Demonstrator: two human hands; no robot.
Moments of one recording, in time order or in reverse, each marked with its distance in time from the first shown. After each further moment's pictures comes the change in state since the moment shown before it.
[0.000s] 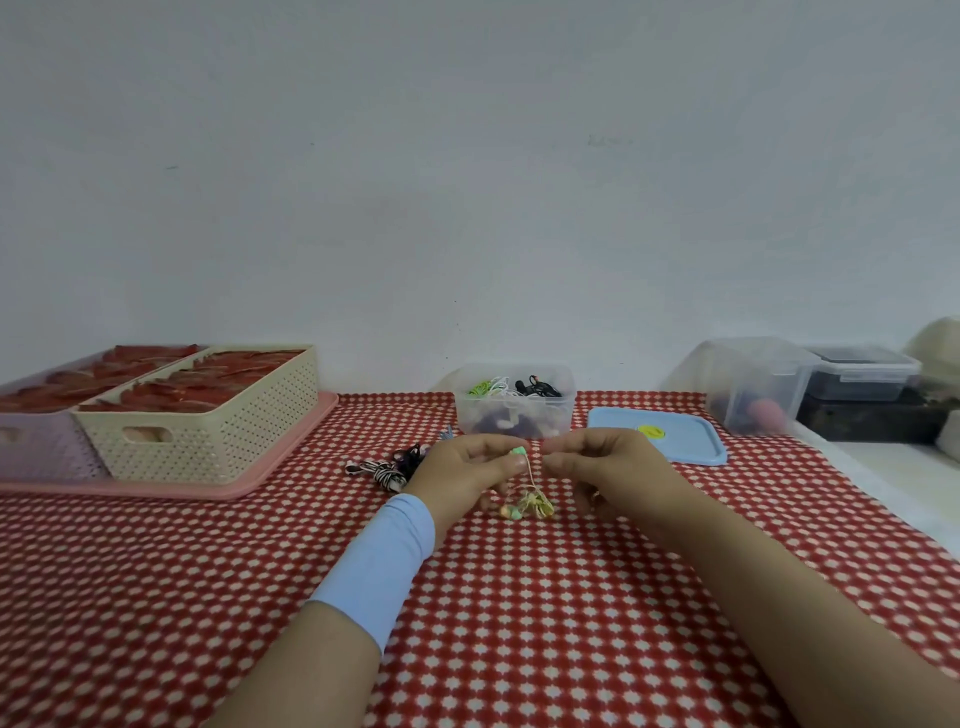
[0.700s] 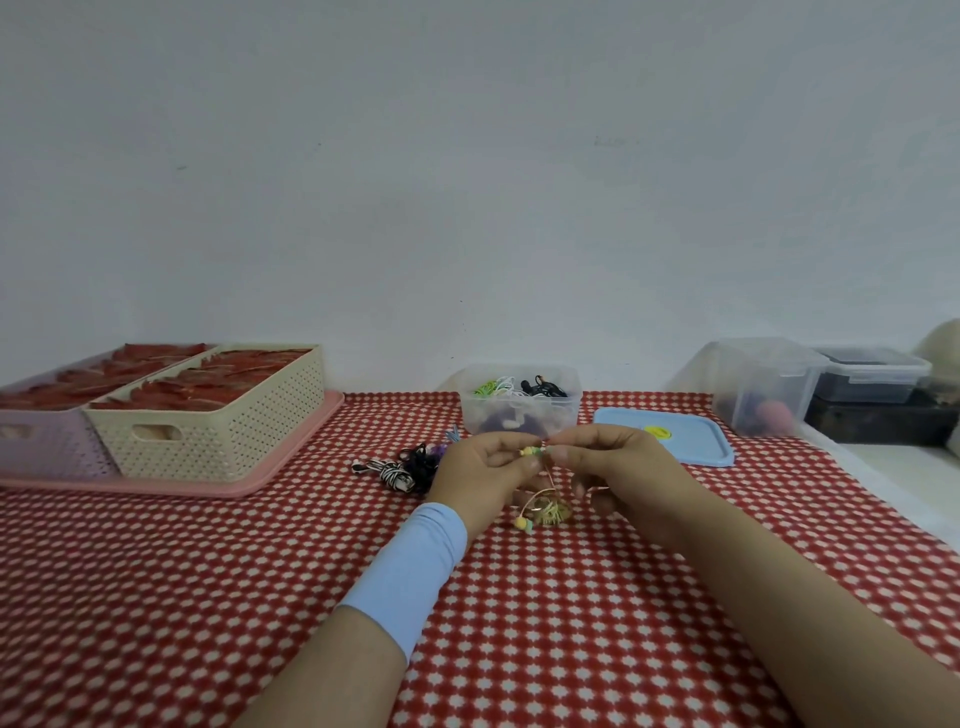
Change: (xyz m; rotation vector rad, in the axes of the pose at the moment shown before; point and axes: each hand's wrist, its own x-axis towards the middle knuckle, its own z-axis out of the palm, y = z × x) left_hand -0.001 -0.004 0.017 -0.065 0.044 0.084; right_hand 0.003 0.001 0.003 0.254 -0.022 0.023
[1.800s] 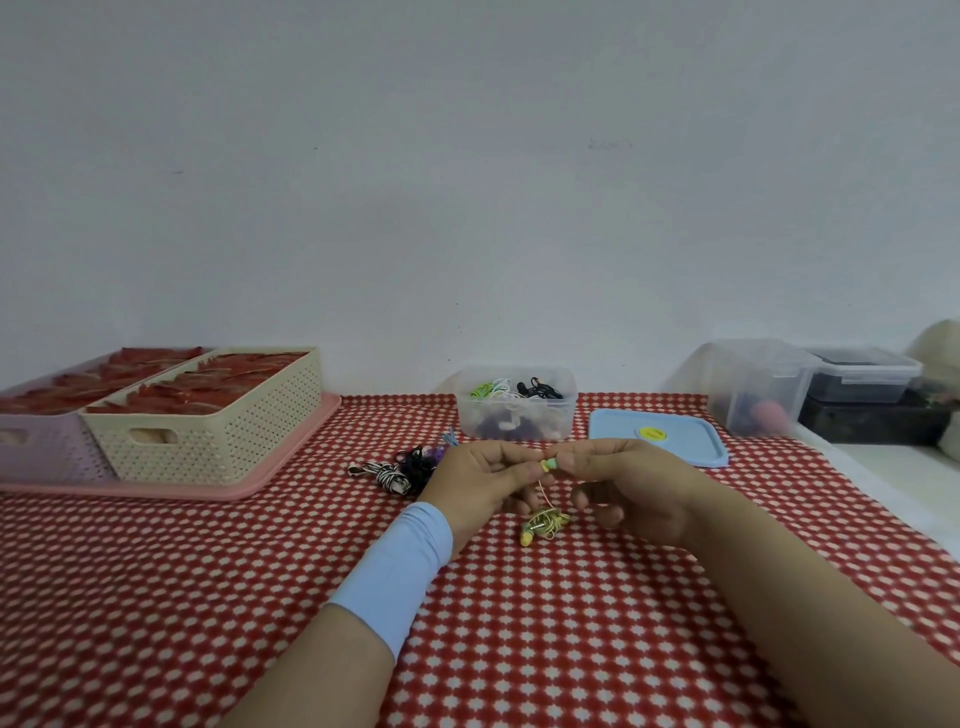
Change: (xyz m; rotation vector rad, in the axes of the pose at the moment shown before) left_hand -0.006 0.006 0.000 -0.080 -0.109 -0.016; right_hand -0.003 -0.007 -0.011 0.057 -0.191 0.228
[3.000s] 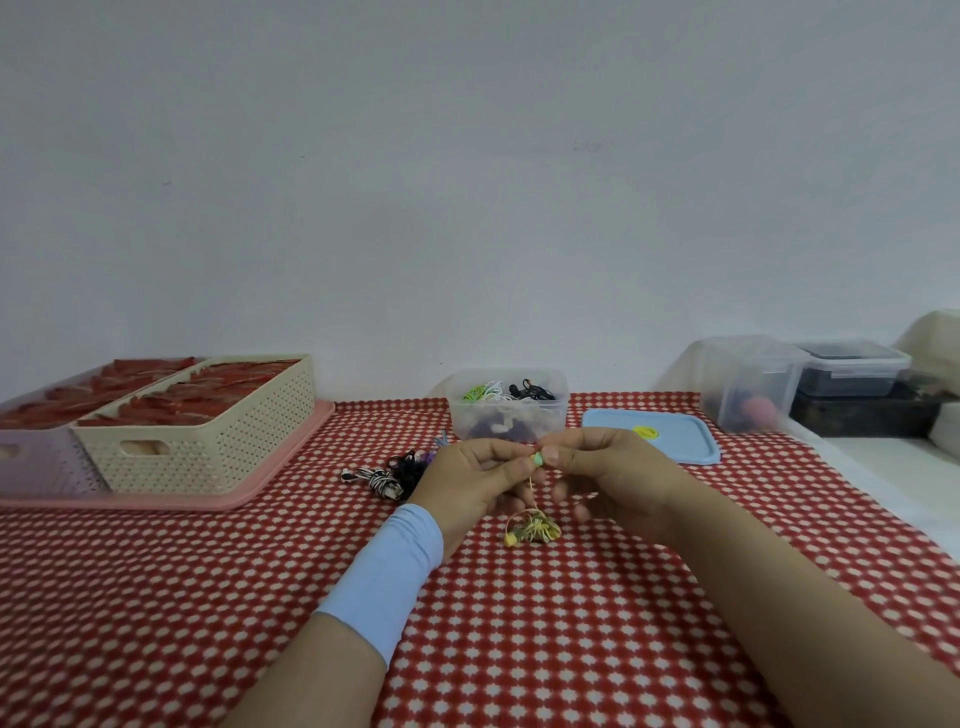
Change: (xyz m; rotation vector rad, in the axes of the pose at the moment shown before) left_hand -0.001 0.004 0.001 -0.064 -0.013 -0.005; right_hand -0.006 -0.004 0.007 -0.009 0.107 -0.082
